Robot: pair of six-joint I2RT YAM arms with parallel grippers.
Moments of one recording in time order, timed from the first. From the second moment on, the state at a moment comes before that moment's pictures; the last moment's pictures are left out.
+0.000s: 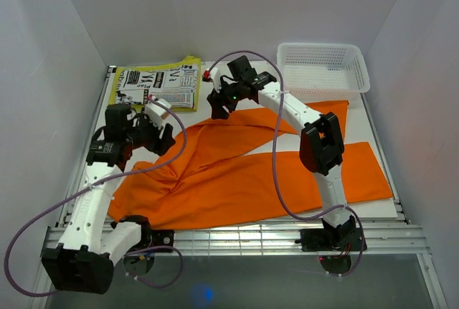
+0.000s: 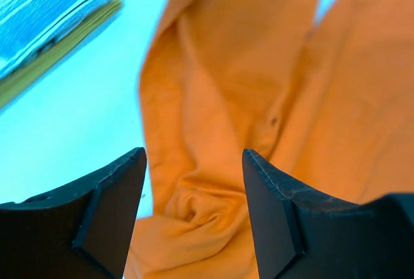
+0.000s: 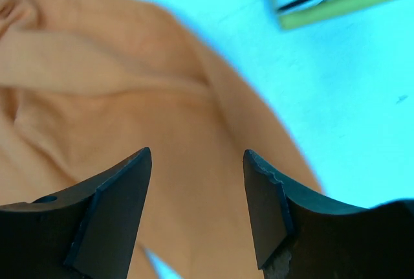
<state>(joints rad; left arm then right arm) -0.16 0.95 0.95 -0.65 0.47 0.44 0.64 2.17 1.99 -0.68 -0.57 -0.43</state>
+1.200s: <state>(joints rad) 0.27 1.61 0.97 -0.82 0.44 0.43 0.88 2.41 1.99 -0.38 -0.23 -0.66</state>
